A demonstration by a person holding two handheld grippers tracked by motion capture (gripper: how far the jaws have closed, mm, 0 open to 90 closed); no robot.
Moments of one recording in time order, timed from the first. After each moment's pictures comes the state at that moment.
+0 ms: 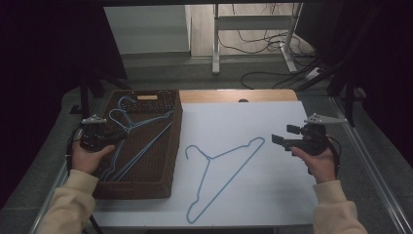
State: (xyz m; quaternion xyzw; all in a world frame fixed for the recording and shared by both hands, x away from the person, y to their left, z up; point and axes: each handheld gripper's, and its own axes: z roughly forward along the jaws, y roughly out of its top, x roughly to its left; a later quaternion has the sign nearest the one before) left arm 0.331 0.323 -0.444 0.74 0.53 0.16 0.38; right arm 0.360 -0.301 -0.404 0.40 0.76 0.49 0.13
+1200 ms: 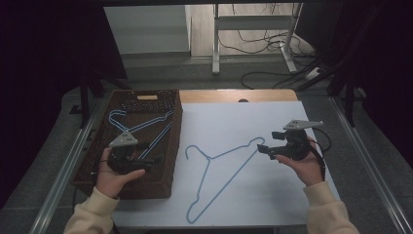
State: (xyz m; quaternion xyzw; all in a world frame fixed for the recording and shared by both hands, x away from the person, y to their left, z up) left arm 0.273 0.219 -0.425 0.79 0.41 0.13 0.43; right arm 0.357 -0.263 -0.422 0.36 0.81 0.44 0.12
